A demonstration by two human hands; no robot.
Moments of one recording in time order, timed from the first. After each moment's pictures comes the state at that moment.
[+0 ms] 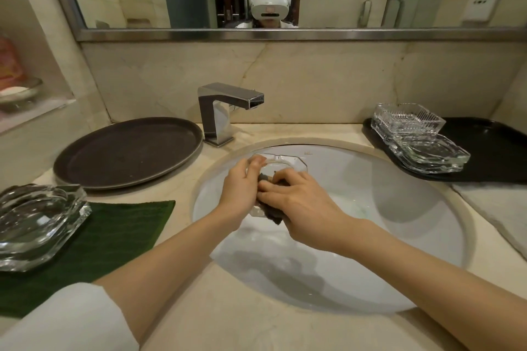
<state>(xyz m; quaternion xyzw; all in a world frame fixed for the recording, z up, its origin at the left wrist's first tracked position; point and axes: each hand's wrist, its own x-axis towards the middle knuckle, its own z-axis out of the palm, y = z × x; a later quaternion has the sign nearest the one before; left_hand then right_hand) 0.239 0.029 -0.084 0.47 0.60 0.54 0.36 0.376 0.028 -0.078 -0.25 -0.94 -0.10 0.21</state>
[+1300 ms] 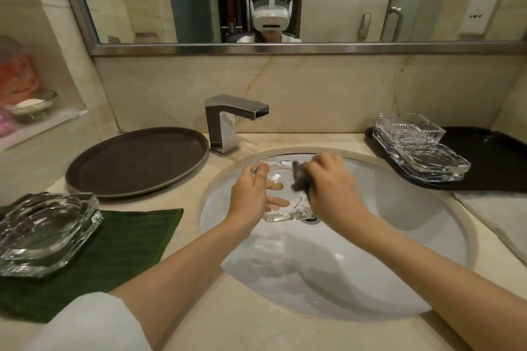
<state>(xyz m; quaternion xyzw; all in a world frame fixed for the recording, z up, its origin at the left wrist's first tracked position) 0.246 0.017 -0.073 0.46 0.58 0.55 0.39 0.393 0.060 -0.078 -0.39 -0.83 -0.11 0.40</state>
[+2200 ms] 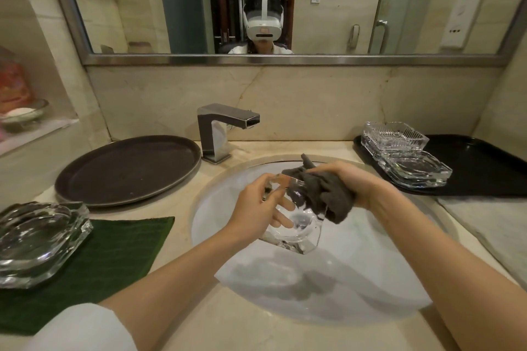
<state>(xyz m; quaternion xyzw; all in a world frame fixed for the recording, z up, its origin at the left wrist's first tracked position) 0.258 0.004 -0.067 0.60 0.51 0.48 0.37 0.428 0.066 -0.019 -0.46 -0.60 0.61 0.23</state>
